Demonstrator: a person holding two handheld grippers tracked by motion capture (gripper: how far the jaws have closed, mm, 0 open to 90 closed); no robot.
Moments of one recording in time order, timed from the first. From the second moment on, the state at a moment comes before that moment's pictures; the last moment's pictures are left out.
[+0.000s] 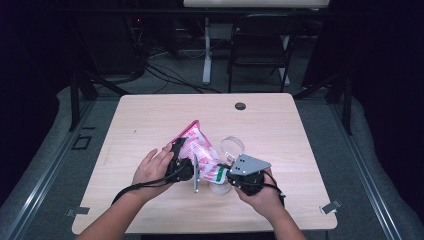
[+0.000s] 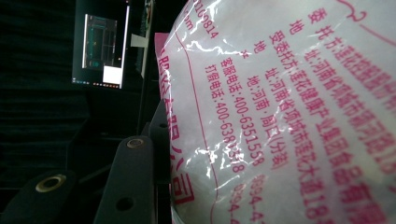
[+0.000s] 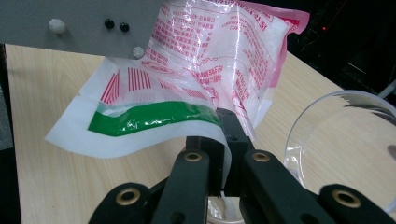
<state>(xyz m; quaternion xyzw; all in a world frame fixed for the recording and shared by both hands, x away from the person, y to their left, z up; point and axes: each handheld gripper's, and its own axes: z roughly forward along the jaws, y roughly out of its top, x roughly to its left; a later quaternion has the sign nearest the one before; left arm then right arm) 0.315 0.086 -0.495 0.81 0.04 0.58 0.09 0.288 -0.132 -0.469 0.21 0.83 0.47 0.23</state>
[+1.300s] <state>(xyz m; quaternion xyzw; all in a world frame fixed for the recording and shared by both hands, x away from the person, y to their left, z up) 0.314 0.084 -0.489 0.79 0.01 0.60 0.07 0.293 -0.134 -0.477 0.22 0.84 0.46 0.22</state>
